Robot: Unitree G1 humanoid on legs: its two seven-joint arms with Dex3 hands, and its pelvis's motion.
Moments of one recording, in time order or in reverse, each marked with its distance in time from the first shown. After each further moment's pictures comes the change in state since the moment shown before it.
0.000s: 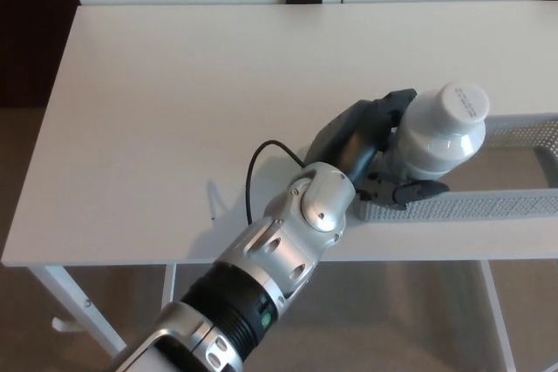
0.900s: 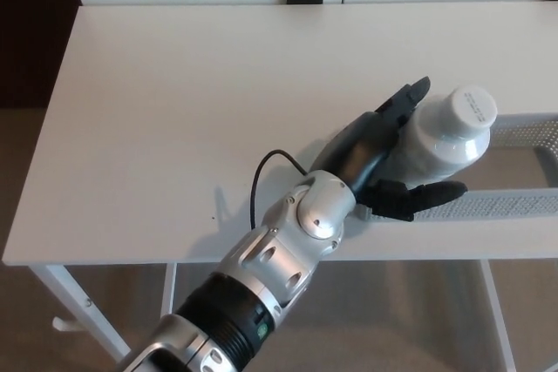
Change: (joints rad) left_arm 0.045 0.008 0.017 -0.065 -0.023 0.001 -0.102; right_arm -0.011 0.089 -0.186 -0.112 0.360 0.217 0.183
